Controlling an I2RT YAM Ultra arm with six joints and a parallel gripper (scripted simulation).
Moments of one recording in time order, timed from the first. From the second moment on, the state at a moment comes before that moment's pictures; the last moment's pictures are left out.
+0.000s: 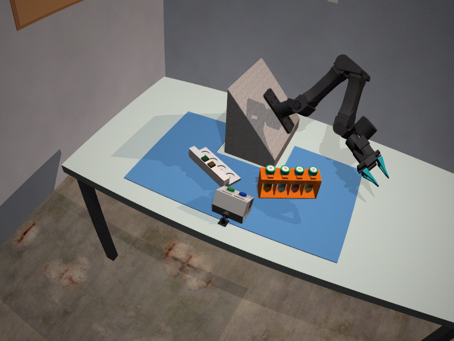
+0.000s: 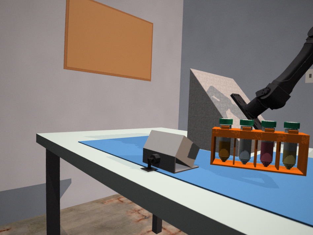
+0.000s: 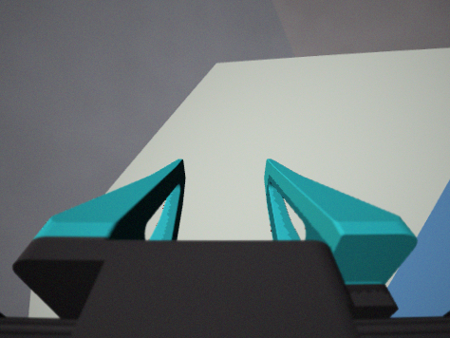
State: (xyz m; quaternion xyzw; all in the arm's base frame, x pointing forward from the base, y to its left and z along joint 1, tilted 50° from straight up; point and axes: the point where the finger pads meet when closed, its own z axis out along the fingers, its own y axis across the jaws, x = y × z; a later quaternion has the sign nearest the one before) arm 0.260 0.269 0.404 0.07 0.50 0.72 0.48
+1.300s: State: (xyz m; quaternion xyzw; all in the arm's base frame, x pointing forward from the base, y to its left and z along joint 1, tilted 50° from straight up) arm 0.356 0.258 0.307 0.03 0.68 0.52 0.52
